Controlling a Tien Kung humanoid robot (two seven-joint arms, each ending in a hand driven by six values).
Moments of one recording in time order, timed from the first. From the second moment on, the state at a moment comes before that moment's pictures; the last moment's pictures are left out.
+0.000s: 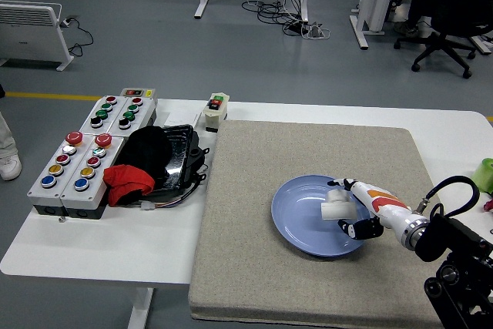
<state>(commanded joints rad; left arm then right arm) -0.11 0.11 -0.20 -0.25 0.00 0.19 0.06 0.44 -0.04 1.28 1.25 -2.19 0.30 -0.10</state>
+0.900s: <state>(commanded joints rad) -0.12 0.11 -0.20 -0.25 0.00 0.18 0.06 0.48 -0.08 1.44 1.12 -2.23 0.30 -0.12</state>
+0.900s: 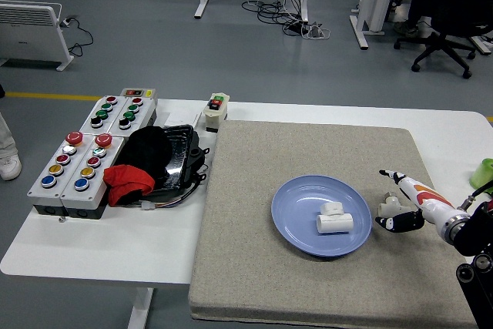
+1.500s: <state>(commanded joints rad) -0.12 0.10 -0.21 -0.25 0.02 0.19 0.07 0.56 -0.09 1.39 0.91 -2.27 0.23 -0.05</state>
